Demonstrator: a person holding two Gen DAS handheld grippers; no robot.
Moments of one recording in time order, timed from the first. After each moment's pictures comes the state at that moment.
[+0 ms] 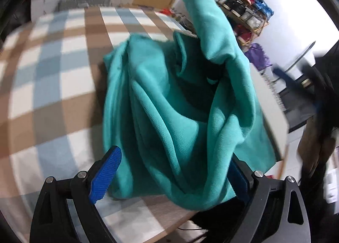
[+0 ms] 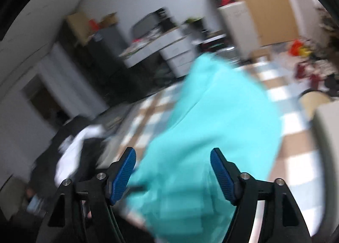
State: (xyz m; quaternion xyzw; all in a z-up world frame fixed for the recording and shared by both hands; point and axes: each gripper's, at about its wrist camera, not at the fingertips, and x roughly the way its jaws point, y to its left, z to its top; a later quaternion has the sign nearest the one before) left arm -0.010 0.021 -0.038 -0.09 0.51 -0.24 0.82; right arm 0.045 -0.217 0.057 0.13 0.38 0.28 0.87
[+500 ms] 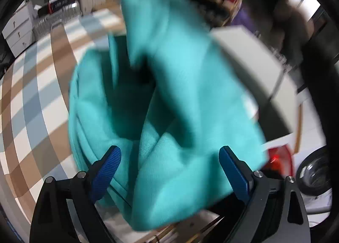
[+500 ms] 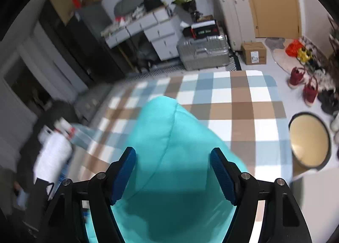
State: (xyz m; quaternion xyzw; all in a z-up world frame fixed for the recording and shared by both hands) left arm 0.022 -0.065 -0.052 0.05 0.56 -0.27 0.78; right arm 0.184 -0.219 0.054 0.04 0.46 0.27 0.85
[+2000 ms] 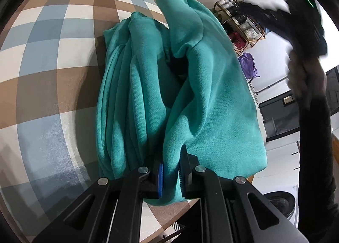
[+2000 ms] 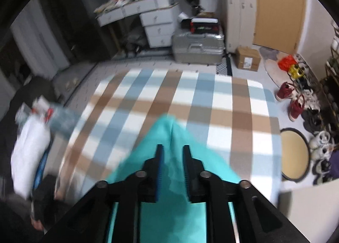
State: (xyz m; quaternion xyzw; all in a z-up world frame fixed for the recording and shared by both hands) left arm 0.032 0.045 -0.102 -0.22 0.54 -0.29 0.76; right arm 0.152 -0.160 0.081 -0.07 0.48 0.23 0.85
